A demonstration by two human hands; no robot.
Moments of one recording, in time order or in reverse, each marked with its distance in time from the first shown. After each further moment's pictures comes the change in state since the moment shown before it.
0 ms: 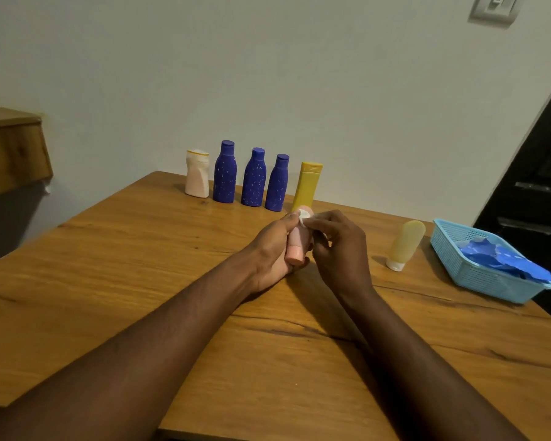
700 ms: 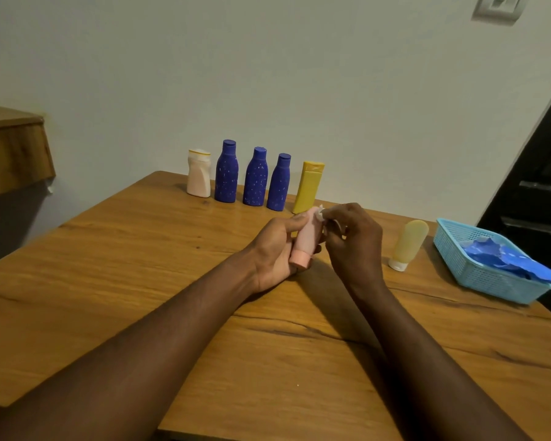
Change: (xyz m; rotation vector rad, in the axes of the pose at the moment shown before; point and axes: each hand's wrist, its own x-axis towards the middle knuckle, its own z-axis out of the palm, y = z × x) left_hand -0.001 0.000 -0.004 -0.031 -0.125 -0.033; right_hand 0.009 0.008 -0.010 -0.007 0.128 -0.008
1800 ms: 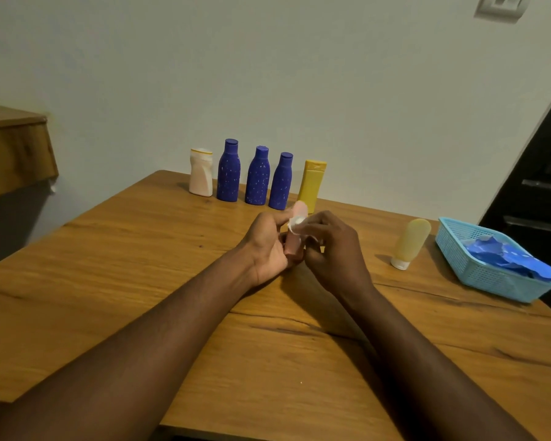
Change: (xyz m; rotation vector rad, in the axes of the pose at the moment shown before) left_hand 0.001 0.008 -0.009 -0.163 0.090 -0.008; right_hand -0.013 -0.015 0.010 -0.039 -0.271 -0.088
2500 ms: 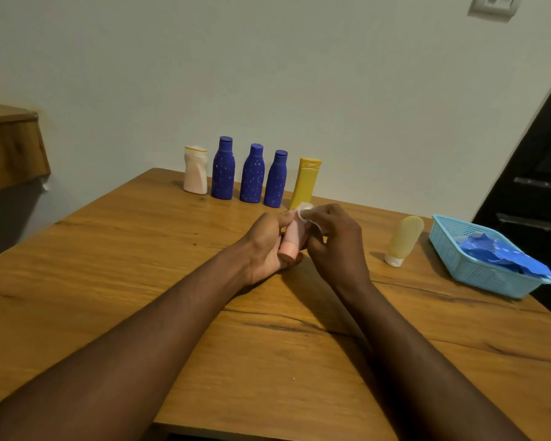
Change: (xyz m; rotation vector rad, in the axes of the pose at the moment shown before) left_hand -0.007 -0.003 0.008 0.189 0.021 0.005; right_hand 0.003 0.004 -0.004 0.010 0.127 0.056
